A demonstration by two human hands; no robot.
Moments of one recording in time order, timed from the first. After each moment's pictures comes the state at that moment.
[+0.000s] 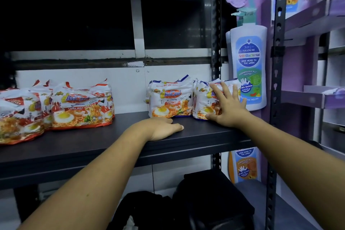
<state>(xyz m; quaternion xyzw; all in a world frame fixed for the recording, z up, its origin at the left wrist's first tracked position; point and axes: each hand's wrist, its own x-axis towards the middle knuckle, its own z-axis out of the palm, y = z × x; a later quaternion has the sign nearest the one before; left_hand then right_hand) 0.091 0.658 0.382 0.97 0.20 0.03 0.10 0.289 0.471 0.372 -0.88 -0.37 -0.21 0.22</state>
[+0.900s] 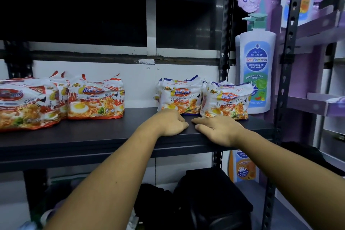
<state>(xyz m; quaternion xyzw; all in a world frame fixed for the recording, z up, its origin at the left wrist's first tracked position) 0.072 0.654 0.381 0.98 0.14 0.12 0.11 0.197 0.479 0.358 -0.84 -0.52 -0.13 0.07</state>
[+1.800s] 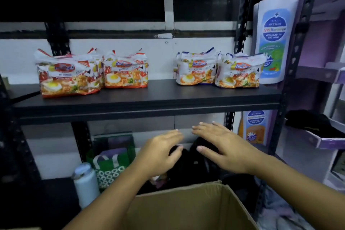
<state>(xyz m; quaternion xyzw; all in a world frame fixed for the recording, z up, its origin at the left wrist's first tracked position) -0.111 0.616 0.227 0.94 0.02 0.33 0.08 0.054 0.415 0.261 -0.72 -0.66 -0.14 0.15</state>
